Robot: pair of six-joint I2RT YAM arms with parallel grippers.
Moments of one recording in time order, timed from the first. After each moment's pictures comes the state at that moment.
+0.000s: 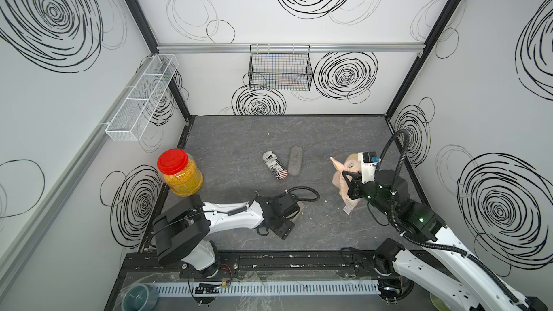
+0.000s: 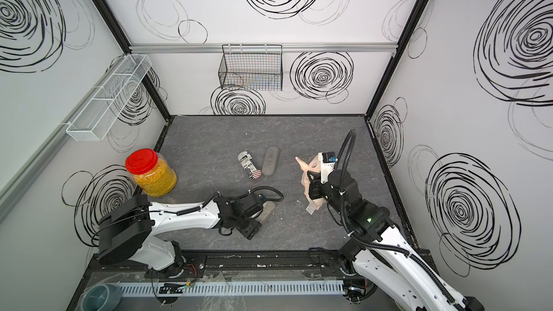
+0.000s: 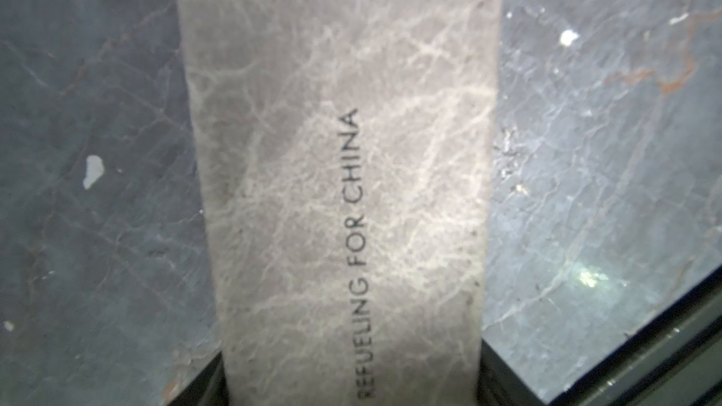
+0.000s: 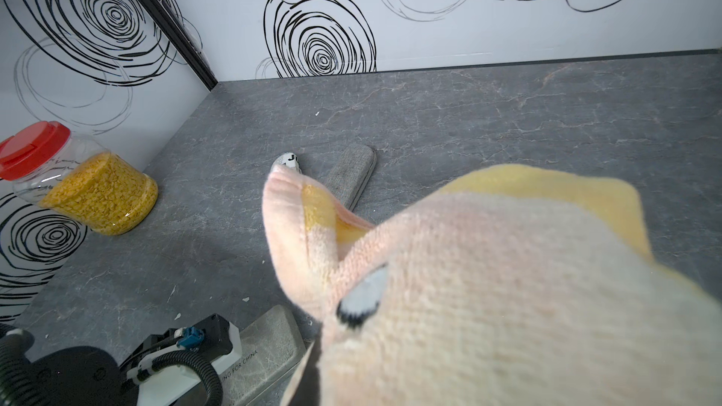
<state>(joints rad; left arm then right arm) -1.05 1.52 0.75 -0.50 -0.02 -0.37 0.67 0.65 0.74 -0.52 0.17 0.34</state>
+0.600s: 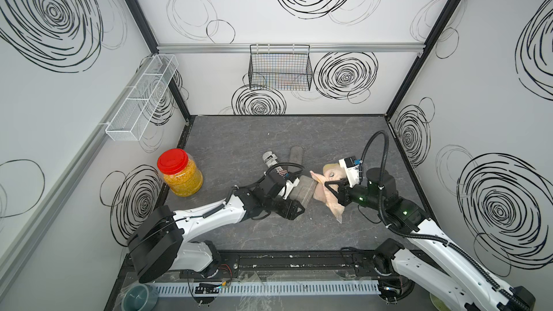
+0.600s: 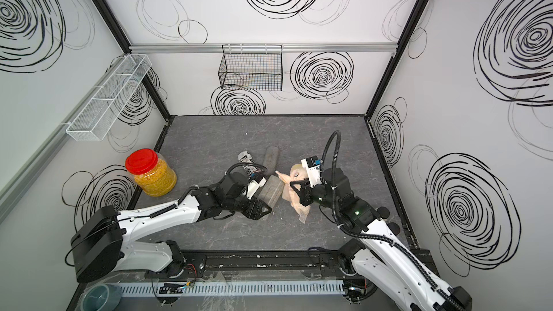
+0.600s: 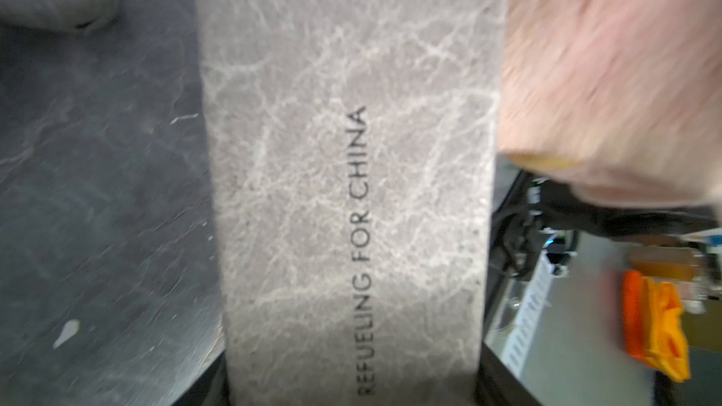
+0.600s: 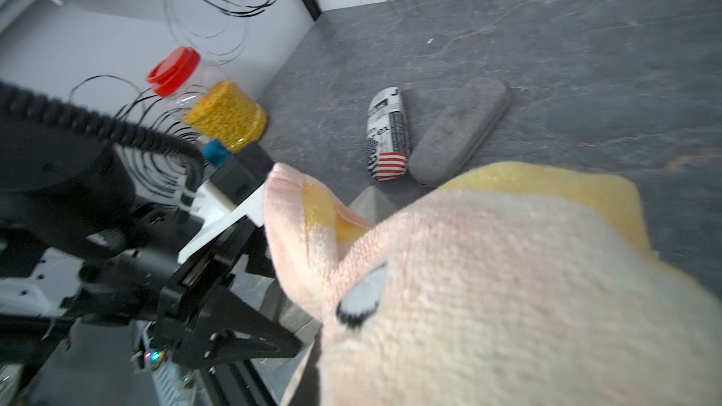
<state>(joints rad) -0.83 1.32 0.72 -0.15 0.39 -0.47 0.61 0.75 0.63 -0.34 -0.37 0.34</state>
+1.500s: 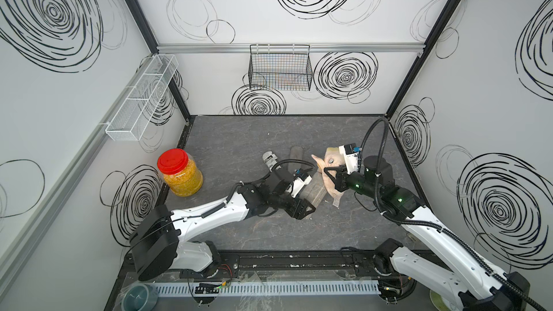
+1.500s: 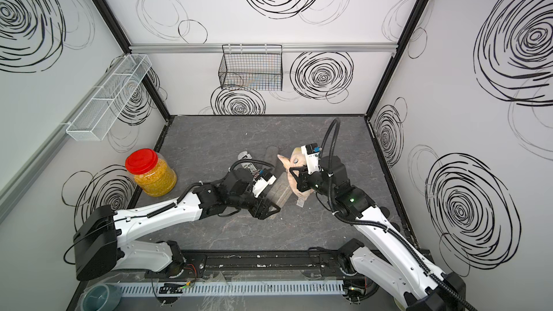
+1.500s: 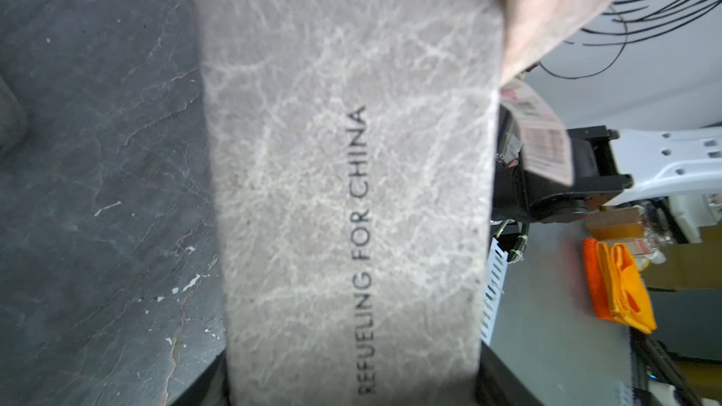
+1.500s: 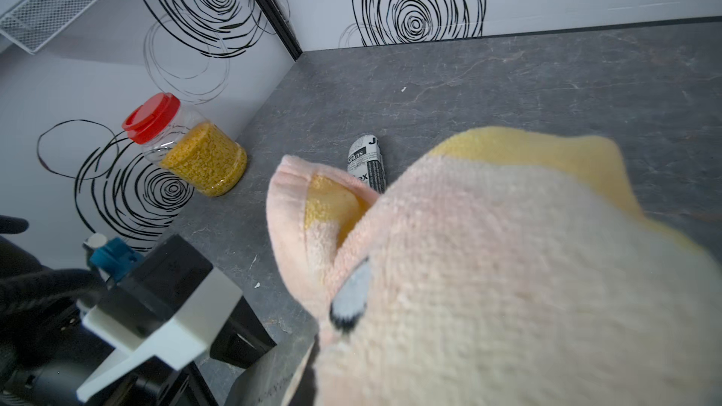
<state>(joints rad) -0.94 1.35 0.87 -0.24 0.34 -0.35 0.58 0.87 0.76 -0.31 -0.25 0.33</state>
